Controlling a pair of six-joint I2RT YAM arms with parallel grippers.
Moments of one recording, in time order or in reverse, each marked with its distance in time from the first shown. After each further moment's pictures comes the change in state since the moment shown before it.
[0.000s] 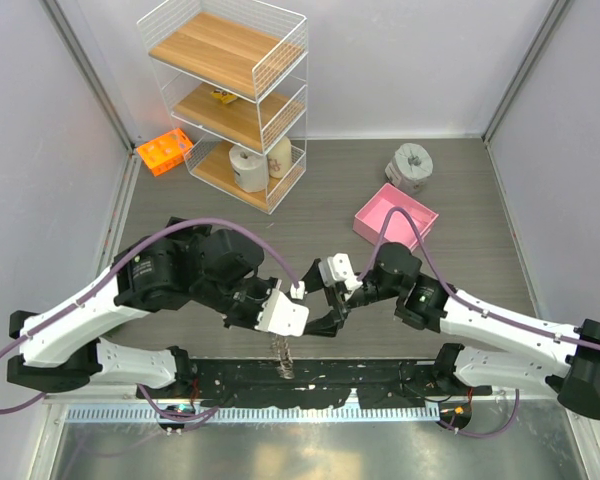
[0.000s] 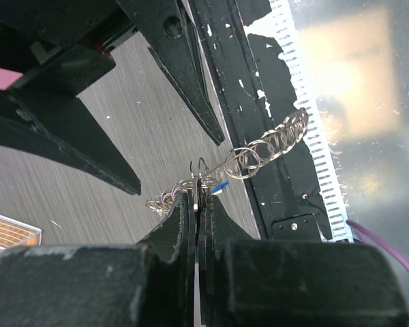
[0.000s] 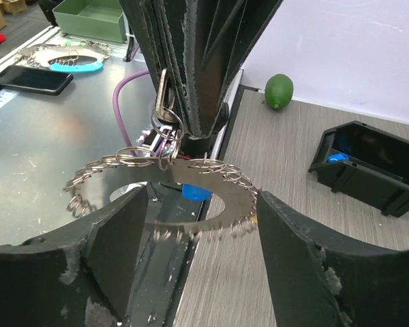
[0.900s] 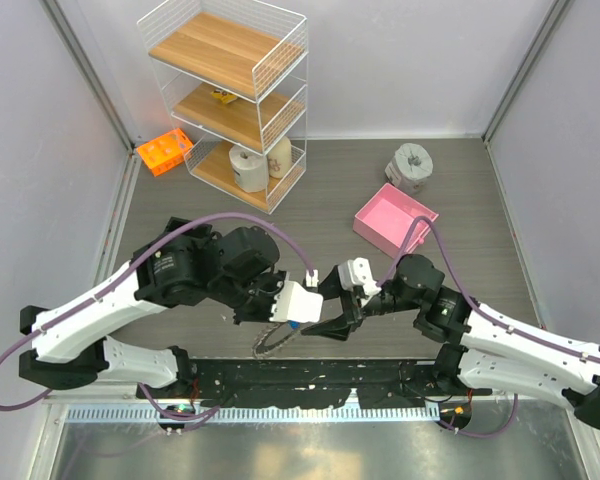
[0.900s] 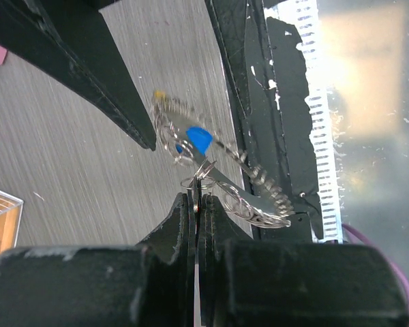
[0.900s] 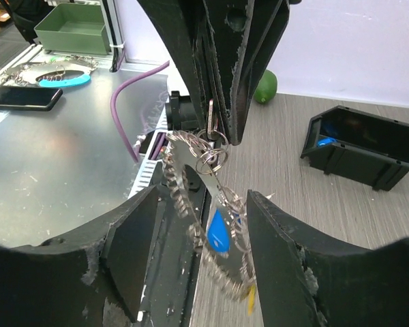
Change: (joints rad) left arm 0.011 0.055 -0.003 0.000 -0.074 -0.093; right arm 0.025 -0.168 -0.058 -0.078 0.131 0.064
